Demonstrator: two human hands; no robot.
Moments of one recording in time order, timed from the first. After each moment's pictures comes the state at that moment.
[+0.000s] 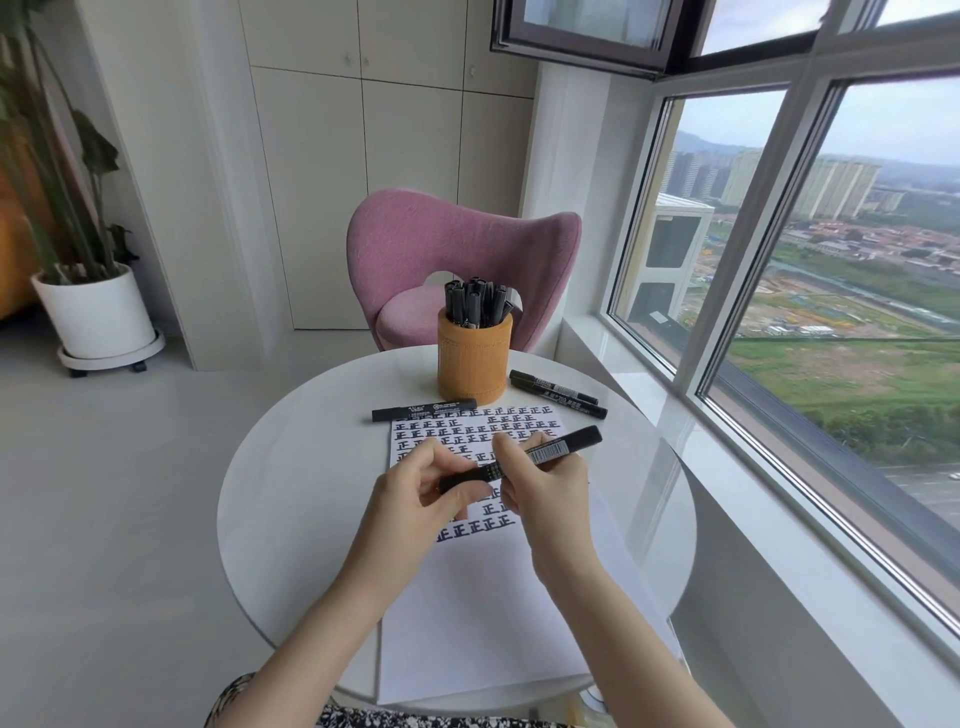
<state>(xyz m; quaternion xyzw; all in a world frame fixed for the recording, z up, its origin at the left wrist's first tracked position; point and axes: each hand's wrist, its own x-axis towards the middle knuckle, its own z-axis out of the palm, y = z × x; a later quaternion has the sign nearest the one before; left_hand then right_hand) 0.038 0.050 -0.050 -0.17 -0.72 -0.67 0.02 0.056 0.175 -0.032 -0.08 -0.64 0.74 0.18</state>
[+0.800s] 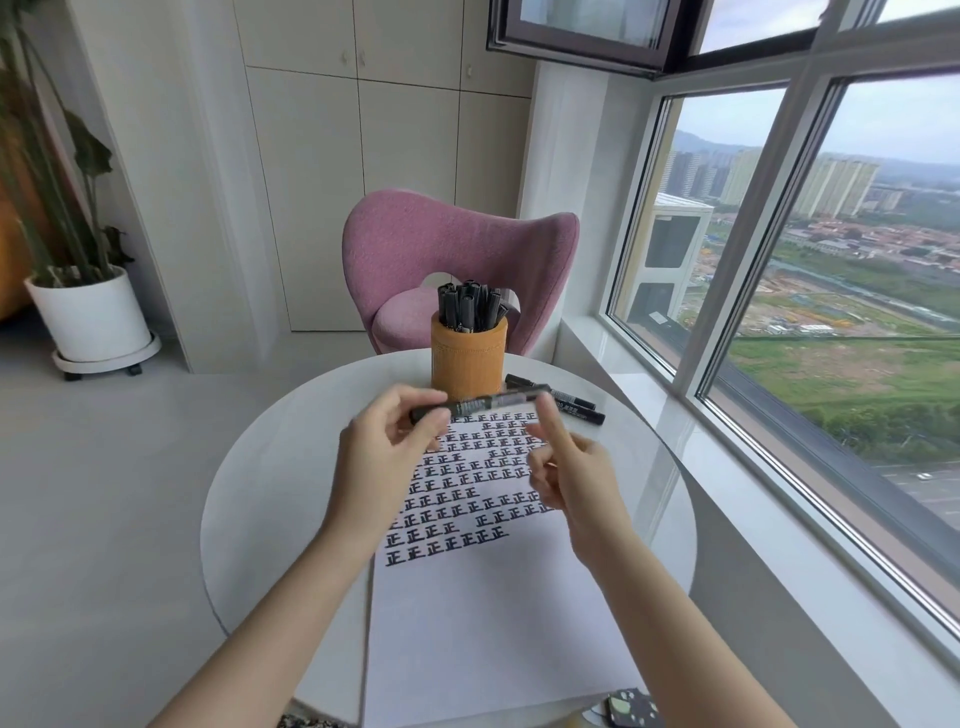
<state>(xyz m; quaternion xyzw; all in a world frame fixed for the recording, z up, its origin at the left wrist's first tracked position) 0.006 0.049 -0.018 -0.16 -0.73 -0.65 0.14 0.036 0.215 -0.023 -0.13 -0.64 0.75 0.10</state>
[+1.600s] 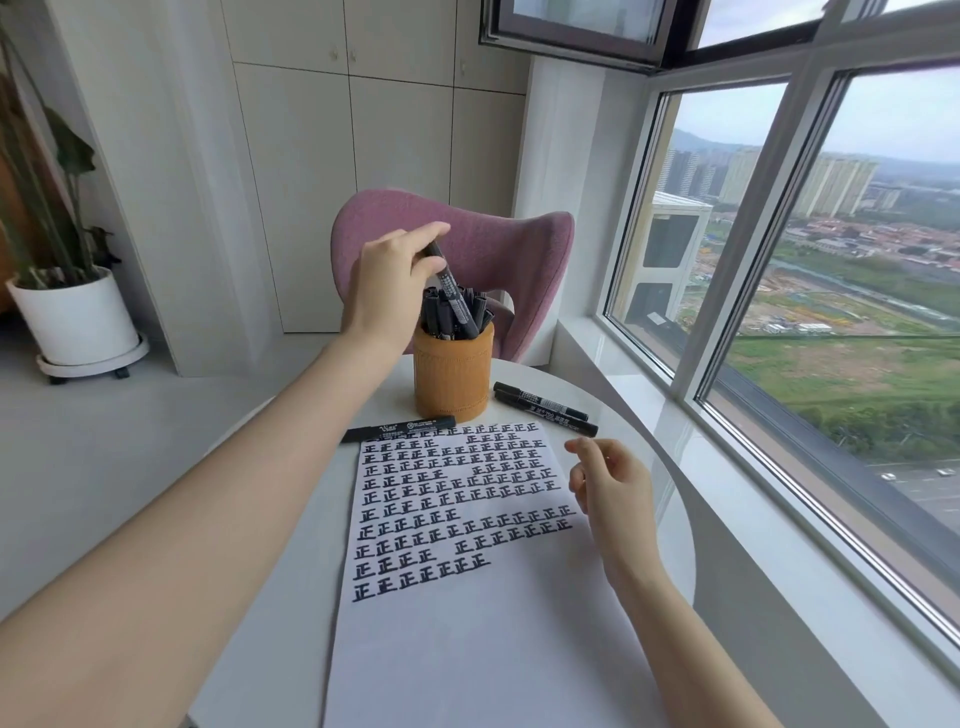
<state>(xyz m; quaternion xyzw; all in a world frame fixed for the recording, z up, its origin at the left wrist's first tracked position) -0.120 0.086 0.069 -0.22 -0.82 -0.40 0.35 0.020 0.262 -0.051 -0.16 -0.72 0.63 0.23</state>
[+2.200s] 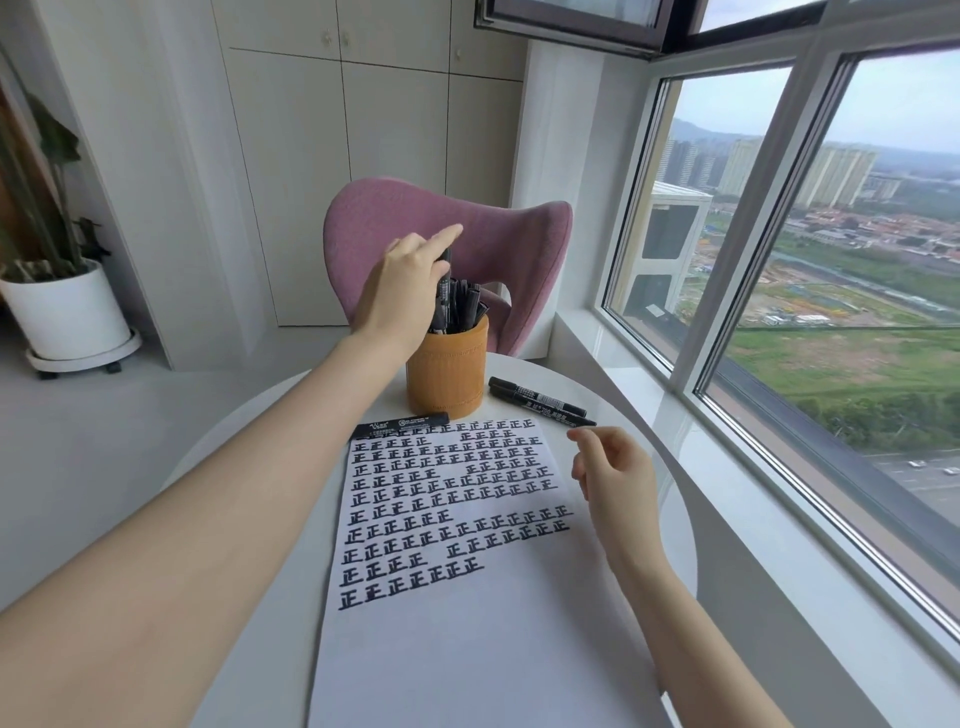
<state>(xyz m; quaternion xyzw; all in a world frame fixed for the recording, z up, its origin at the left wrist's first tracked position) -0.147 0.104 0.050 -0.23 -0.87 -0.31 0.32 0.004 0.275 -0.059 -0.15 -0.73 0.61 0.26</state>
